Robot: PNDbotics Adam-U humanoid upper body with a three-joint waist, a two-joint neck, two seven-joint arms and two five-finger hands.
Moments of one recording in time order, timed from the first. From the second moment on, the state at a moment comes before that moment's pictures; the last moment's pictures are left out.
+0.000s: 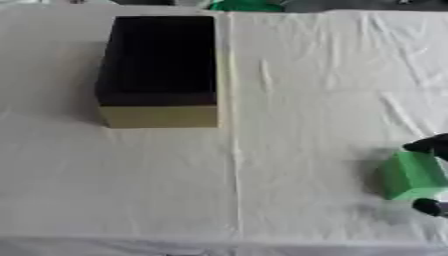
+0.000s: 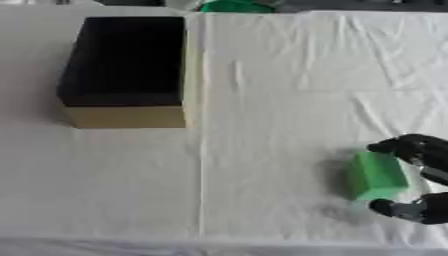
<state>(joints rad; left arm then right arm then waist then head) -0.11 0.38 0.26 -1.98 0.00 -0.24 0.40 0.50 -0.81 -0.31 -2.00 0.68 -0.39 0.32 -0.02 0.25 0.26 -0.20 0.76</state>
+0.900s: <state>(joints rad) -0.12 0.37 0.26 -1.98 0.01 -0.23 0.38 0.48 -0.82 -0.28 -2.00 0.76 -0.30 0.32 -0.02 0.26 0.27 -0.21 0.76</state>
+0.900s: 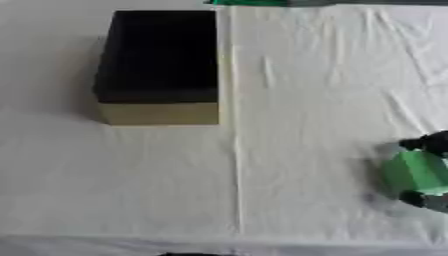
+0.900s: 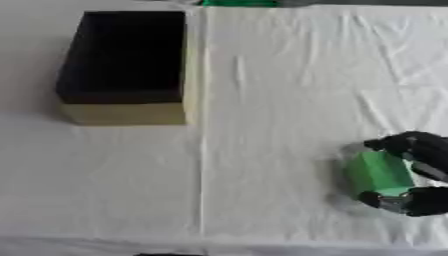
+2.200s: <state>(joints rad) -0.12 0.36 0.26 -1.98 0.01 -0.22 0.36 0.38 -0.90 -0.31 -2.00 0.52 -0.45 0.26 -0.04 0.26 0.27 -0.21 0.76</state>
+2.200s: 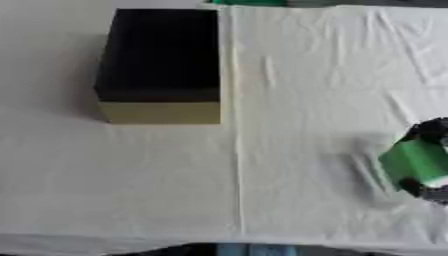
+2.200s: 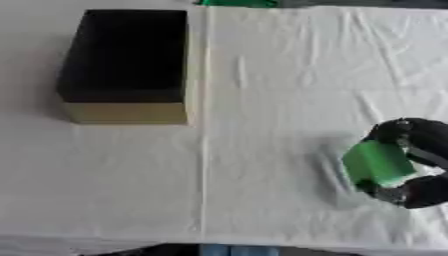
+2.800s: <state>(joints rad) -0.13 0.36 0.26 -1.98 0.01 -0.22 0.36 0.07 -1.11 -0.31 -2.00 0.19 -0.40 0.38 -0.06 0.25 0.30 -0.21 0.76</state>
